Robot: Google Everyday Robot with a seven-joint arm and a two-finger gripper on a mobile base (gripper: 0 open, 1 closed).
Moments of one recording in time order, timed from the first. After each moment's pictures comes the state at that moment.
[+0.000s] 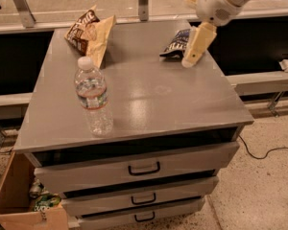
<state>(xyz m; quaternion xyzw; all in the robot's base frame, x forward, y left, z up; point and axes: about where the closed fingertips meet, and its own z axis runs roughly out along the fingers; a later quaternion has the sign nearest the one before) 0.642 -0.113 0.973 -0.68 0.66 0.01 0.32</state>
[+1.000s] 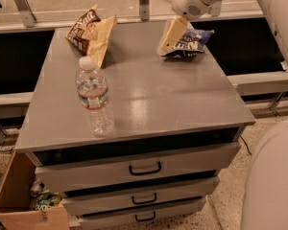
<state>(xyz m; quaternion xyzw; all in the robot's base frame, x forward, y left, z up) 0.712 -0.059 0.973 -0.68 0.62 0.06 0.38</state>
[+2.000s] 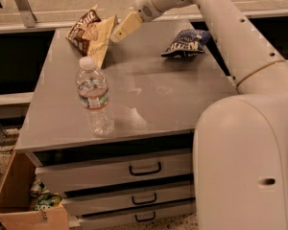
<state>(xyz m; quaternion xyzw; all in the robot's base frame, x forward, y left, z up) 0.798 0.050 0.961 -0.57 0.66 0.15 0.47</state>
